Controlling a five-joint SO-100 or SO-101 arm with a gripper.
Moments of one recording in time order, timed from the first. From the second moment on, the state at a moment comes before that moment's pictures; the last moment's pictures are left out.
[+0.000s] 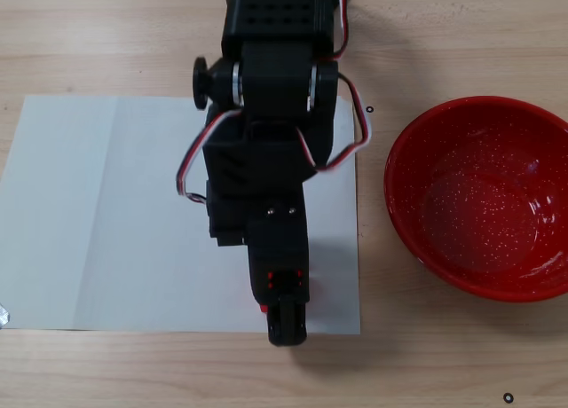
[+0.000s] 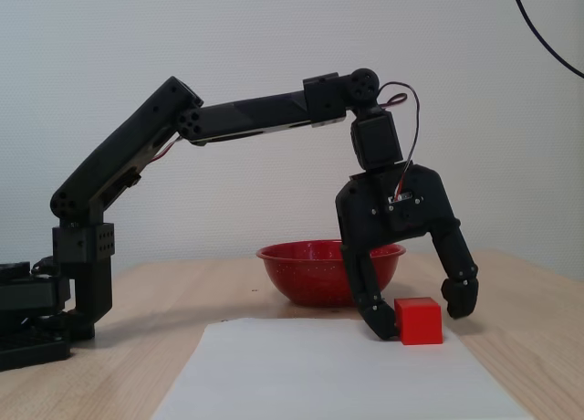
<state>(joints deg) 1.8 47.8 32.0 82.9 -1.9</state>
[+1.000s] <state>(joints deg) 1.7 47.4 29.5 93.6 -3.9</state>
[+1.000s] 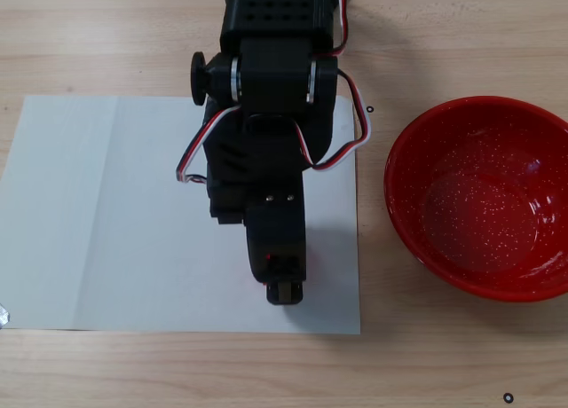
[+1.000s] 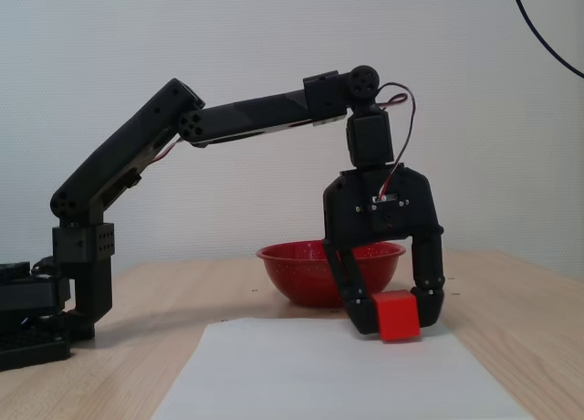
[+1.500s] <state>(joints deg) 1.7 63.9 34.0 98.3 -3.9</state>
